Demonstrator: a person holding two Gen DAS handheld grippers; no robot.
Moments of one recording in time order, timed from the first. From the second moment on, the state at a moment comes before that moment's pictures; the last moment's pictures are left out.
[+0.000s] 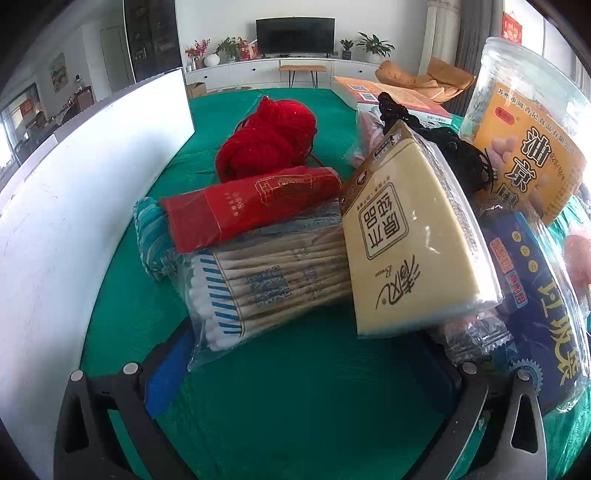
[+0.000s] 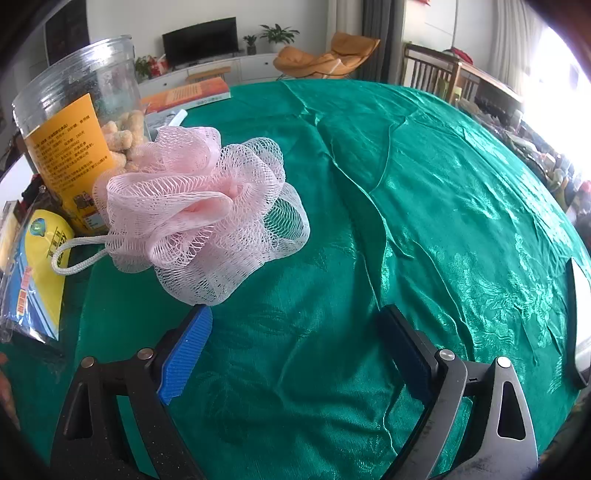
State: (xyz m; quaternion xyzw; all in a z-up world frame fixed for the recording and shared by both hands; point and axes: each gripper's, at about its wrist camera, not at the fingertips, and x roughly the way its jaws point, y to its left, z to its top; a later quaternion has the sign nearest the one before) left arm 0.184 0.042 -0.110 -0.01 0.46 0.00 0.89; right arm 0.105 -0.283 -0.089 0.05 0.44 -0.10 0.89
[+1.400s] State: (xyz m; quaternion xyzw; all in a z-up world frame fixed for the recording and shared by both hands) left arm 0.180 0.040 -0.110 0.00 0.46 0.00 0.89; right arm 0.105 -0.284 -0.090 0.05 0.44 -0.10 0.89
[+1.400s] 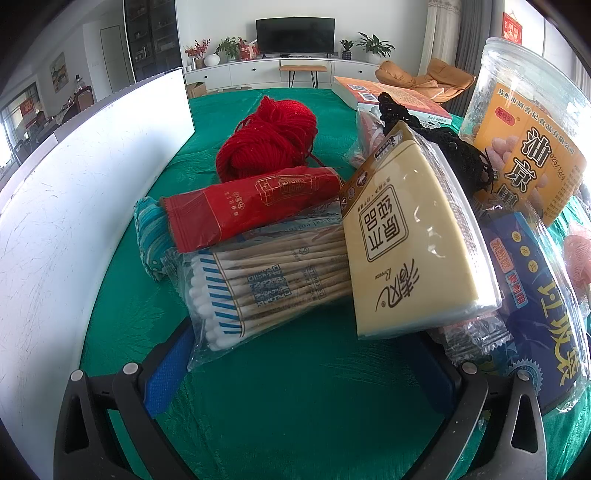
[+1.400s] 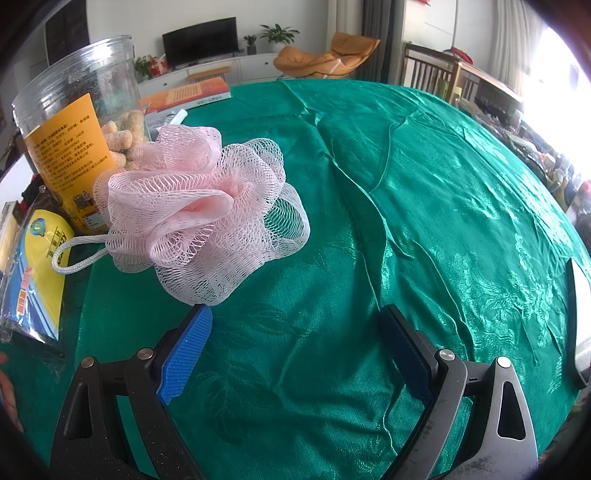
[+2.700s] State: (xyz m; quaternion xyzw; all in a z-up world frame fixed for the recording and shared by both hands) left arm 0.304 0.089 -0.064 0.00 0.56 -0.07 0.82; right arm 0.109 -0.286 -0.087 0.05 0.46 -0.07 0.88
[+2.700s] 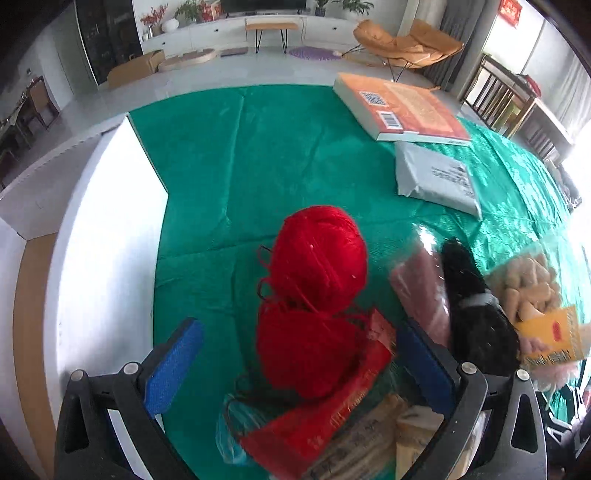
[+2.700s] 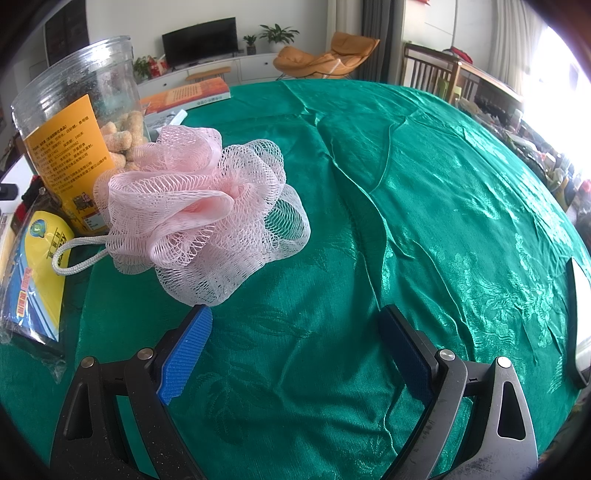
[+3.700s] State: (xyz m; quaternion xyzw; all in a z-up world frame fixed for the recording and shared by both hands) left arm 0.164 0.252 0.101 -0.08 0.44 -0.09 0.89; right arm 0.170 -0.103 0.151 -0.07 0.36 0.20 0.91
